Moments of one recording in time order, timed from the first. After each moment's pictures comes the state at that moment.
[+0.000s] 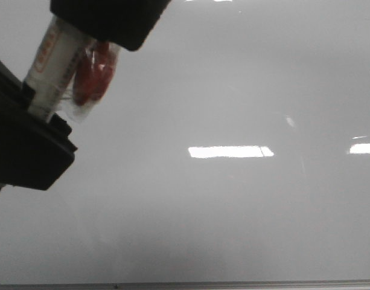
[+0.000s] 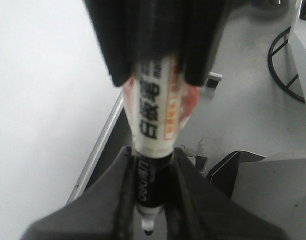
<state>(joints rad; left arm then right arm) -1.07 0.93 -0.64 -0.04 0.52 0.21 0.88 1.40 -1.35 0.46 1.13 -0.75</state>
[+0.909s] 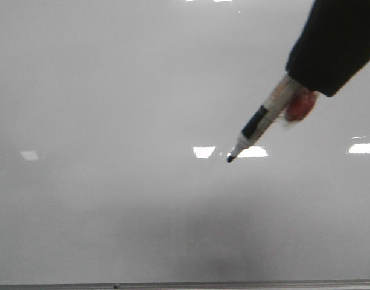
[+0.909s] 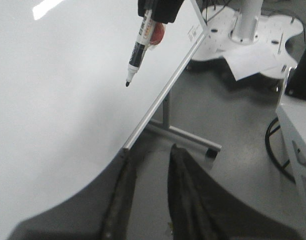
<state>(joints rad) -1.07 0.52 -0.47 0.03 0.46 -0.01 0.39 1.18 -0.98 0.45 0.96 -0.67</state>
